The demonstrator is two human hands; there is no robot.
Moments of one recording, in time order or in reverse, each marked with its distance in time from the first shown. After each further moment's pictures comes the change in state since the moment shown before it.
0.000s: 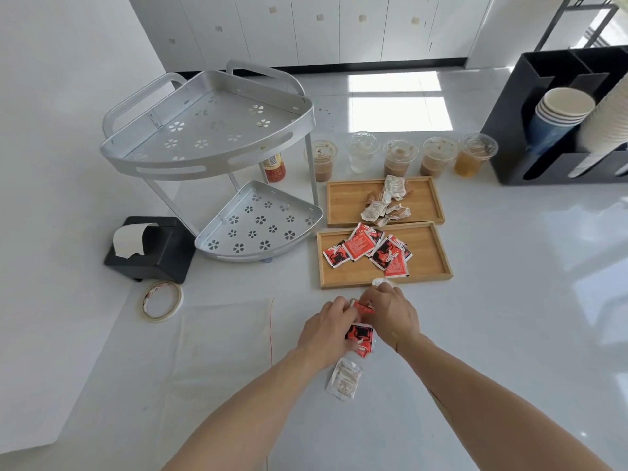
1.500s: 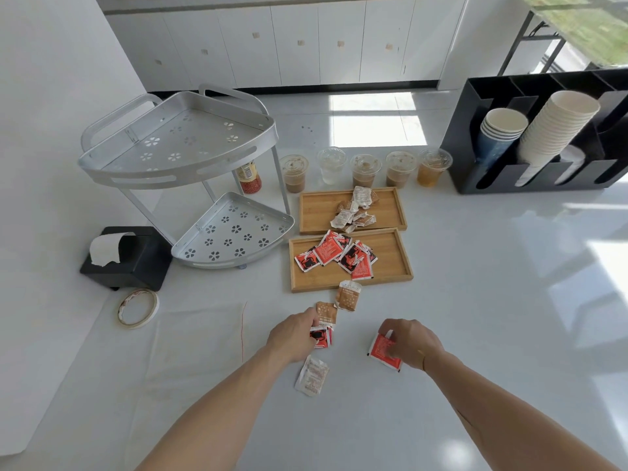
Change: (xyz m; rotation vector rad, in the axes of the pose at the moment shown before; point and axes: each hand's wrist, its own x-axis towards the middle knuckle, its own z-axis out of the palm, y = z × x) left_hand -0.005 0.013 -0.016 -0.100 -0.216 -0.278; right_hand -0.056 0.083 -0.038 -0.017 -0.338 0.206
